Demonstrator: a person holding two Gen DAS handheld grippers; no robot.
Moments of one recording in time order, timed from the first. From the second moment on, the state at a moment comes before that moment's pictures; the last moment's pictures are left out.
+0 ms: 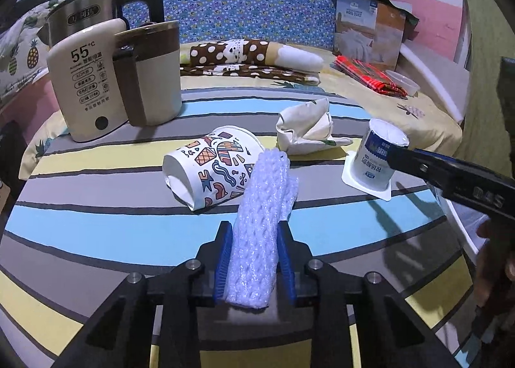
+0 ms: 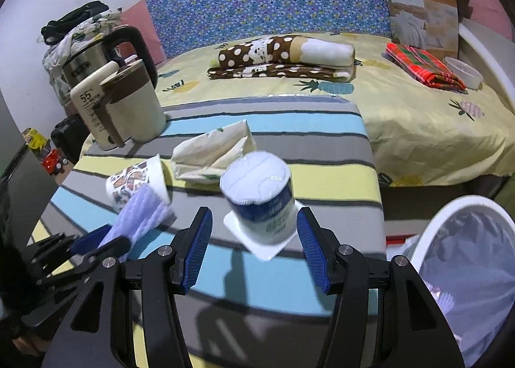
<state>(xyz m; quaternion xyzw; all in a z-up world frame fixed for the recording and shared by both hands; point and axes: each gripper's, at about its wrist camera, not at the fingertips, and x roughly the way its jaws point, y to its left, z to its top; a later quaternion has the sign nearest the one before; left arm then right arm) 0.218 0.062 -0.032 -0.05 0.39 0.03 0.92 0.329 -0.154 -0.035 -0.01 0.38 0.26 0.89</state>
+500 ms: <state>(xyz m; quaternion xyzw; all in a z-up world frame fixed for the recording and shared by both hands) 0.216 0.066 -0.031 -0.05 0.39 0.03 0.92 0.344 -0.146 -0.033 -0.02 0.38 0.26 0.89</state>
